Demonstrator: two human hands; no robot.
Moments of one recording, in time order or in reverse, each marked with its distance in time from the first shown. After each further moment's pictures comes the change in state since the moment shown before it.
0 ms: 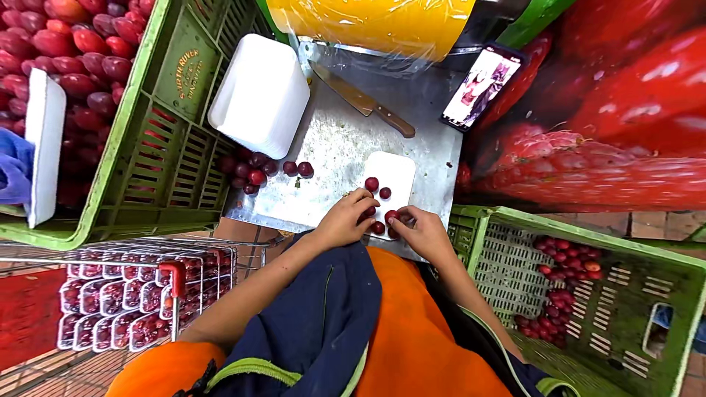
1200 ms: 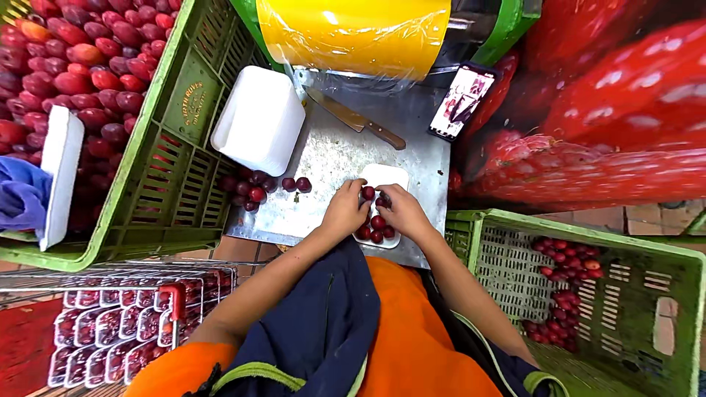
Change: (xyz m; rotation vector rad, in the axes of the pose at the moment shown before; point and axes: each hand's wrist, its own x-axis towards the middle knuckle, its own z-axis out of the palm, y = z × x) left_hand 0.041 0.007 -0.012 0.063 0.110 -0.346; right_hand 0.067 -0.018 0.010 -0.118 0.040 -0.265
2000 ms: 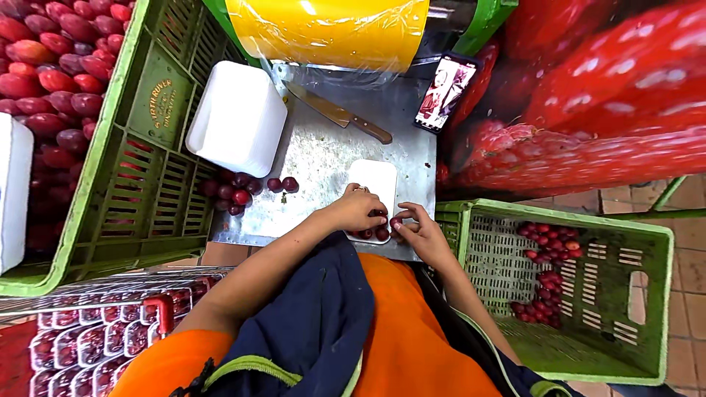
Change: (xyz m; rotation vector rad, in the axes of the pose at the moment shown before) left_hand 0.028 0.020 0.001 0.208 -0.571 0.482; right_hand -0.098 0.013 -0.013 0.584 0.109 0.204
